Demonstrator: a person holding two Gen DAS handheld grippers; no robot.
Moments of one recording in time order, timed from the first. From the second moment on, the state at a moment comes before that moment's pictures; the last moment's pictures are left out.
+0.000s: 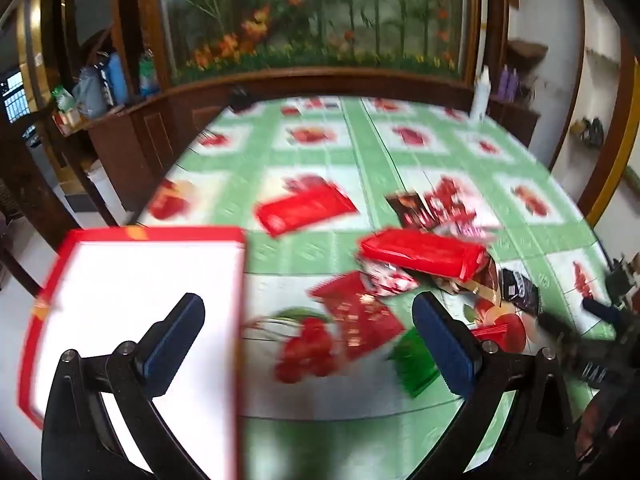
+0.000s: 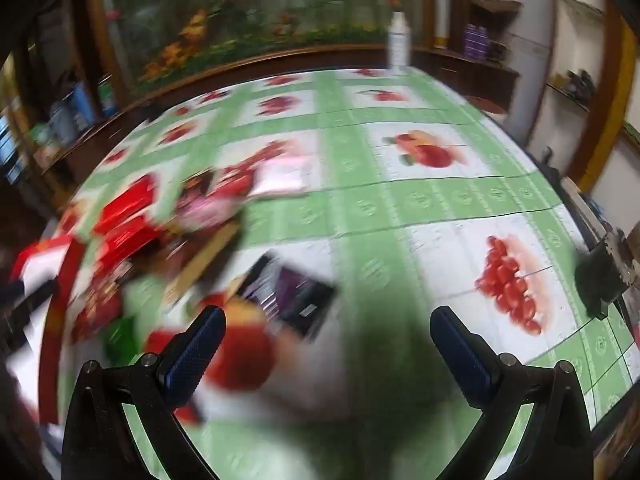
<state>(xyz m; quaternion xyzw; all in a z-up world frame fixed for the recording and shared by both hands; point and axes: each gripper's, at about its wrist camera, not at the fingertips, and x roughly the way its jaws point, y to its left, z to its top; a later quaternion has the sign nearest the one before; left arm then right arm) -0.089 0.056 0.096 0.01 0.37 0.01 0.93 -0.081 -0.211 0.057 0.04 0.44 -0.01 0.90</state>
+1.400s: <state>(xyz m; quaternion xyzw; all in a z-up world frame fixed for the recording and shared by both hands) -0.068 -0.007 0.013 0.01 0.49 -0.06 0.87 -0.120 -0.208 0.019 -0.01 0.43 0.04 0.90</state>
